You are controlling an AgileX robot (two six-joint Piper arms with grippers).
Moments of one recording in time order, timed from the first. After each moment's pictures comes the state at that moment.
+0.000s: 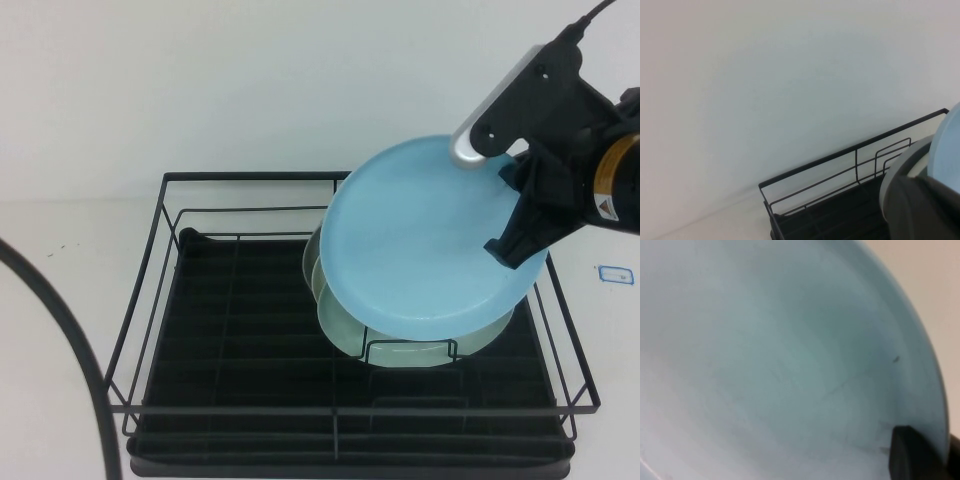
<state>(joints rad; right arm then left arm) 0.63 1.42 -1.12 -0.65 0.54 0.16 -0.35 0.69 -1.03 -0.12 0.63 0.28</state>
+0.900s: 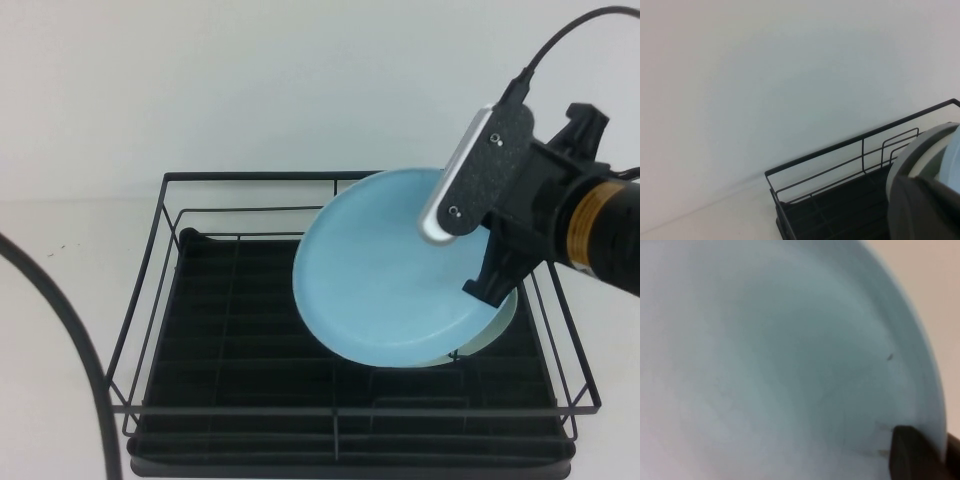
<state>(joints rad) 0.69 1.40 -0.98 -1.05 0.33 0.34 -0.35 0.69 -1.03 -0.08 0.66 0.24</state>
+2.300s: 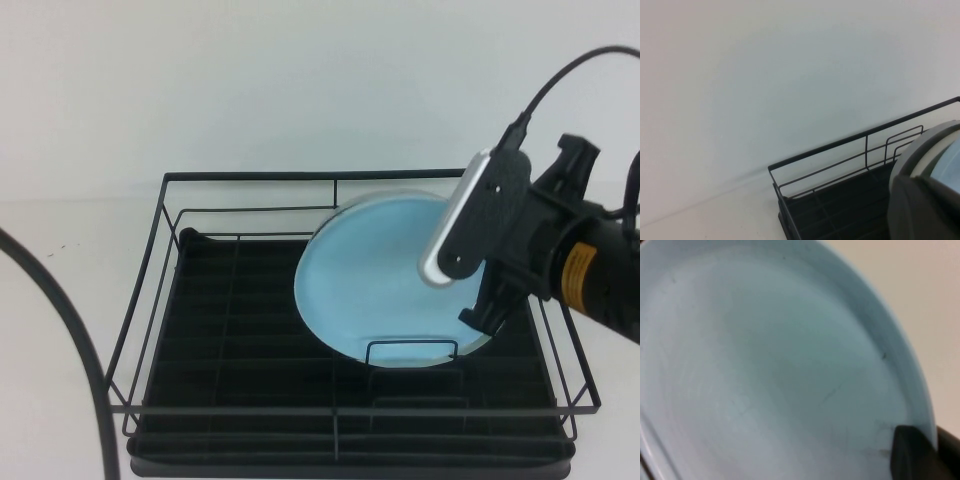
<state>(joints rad) 0.70 1.40 -0.86 -1.63 0.26 0.91 -0.35 0.69 -1.03 -0.05 0.67 0.20</state>
